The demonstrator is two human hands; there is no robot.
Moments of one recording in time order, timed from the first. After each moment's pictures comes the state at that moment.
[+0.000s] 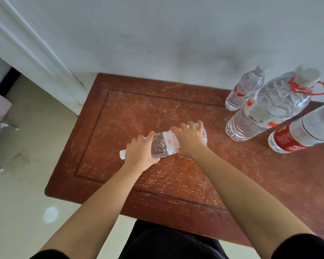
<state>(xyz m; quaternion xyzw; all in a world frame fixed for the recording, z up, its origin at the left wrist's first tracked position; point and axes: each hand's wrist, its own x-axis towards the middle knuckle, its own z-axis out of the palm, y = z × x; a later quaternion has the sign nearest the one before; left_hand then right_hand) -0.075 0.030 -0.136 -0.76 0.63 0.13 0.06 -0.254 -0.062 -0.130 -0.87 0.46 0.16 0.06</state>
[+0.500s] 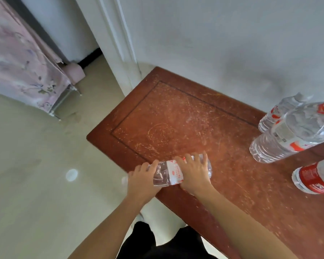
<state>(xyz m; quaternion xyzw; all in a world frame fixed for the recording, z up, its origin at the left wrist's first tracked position) -0.155 0.216 -0.124 -0.88 0.45 0.13 0.00 -0.293 0.067 -0.132 -0.95 0.29 0.11 0.08</state>
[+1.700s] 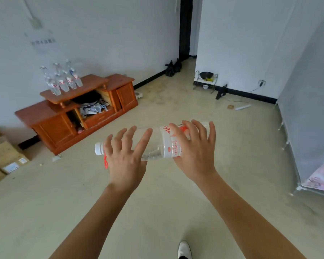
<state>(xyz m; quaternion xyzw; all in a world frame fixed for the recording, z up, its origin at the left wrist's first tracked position) 0.158 1.049 0.074 -0.90 -0.22 -0.36 0.10 0.309 0.909 0.075 -0.80 -0.44 -0.34 0.21</state>
